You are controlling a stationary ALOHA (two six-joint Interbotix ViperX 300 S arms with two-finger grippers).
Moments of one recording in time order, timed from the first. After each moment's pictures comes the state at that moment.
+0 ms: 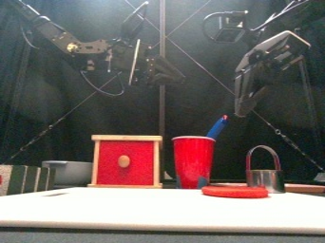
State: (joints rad) left arm 0.06 -0.02 0.70 -0.23 -0.69 0.33; right arm 0.01 -0.39 0.77 -0.17 0.60 0.02
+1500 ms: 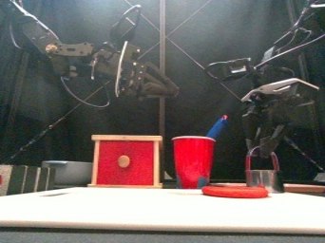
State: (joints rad) left arm -0.02 0.02 0.78 -0.41 -0.71 0.33; right arm -0.04 -0.26 0.85 -0.21 0.56 0.01
